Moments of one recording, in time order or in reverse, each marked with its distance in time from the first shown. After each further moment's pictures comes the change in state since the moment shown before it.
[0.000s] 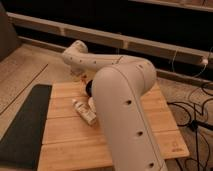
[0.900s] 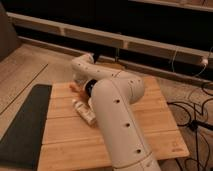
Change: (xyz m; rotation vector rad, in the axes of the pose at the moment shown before) arm -0.034 0.042 0.095 -0.270 -0.050 -0.140
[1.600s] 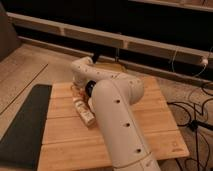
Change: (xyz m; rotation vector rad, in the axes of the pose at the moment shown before) arm 0.015 0.028 0.032 -0.086 0.029 -0.011
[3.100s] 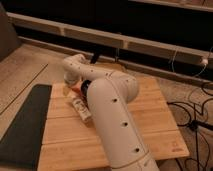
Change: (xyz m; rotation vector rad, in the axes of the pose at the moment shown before) arm -0.032 0.020 -0.016 0.007 -0.043 -0.048
